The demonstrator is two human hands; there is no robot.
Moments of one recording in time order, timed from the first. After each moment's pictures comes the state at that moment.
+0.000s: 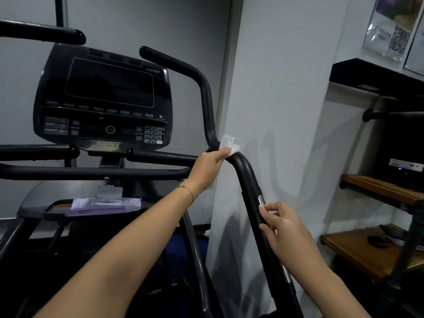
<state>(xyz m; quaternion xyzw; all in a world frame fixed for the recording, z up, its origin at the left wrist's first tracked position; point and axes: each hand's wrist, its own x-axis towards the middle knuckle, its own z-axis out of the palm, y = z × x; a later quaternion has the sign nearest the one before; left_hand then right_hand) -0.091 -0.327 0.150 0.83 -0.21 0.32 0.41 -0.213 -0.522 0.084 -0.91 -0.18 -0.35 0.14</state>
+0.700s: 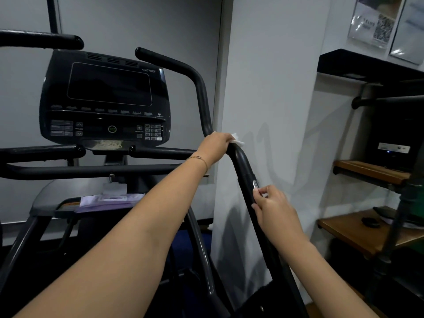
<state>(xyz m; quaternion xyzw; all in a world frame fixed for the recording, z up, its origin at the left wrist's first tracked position) -0.095 -0.343 0.191 0.91 -0.19 0.28 0.24 -0.227 -0.505 0.089 -0.91 -0.13 -0.38 0.08</state>
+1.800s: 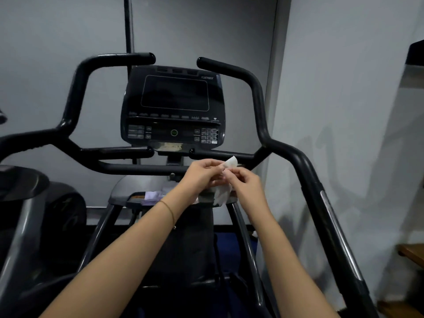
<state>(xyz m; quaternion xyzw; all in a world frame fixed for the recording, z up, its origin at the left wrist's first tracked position) -0.211 -0.216 0.141 0.68 -0.07 0.15 0.71 -0.191 -0.339 0.115 -0.69 -0.23 -0.12 0.67</state>
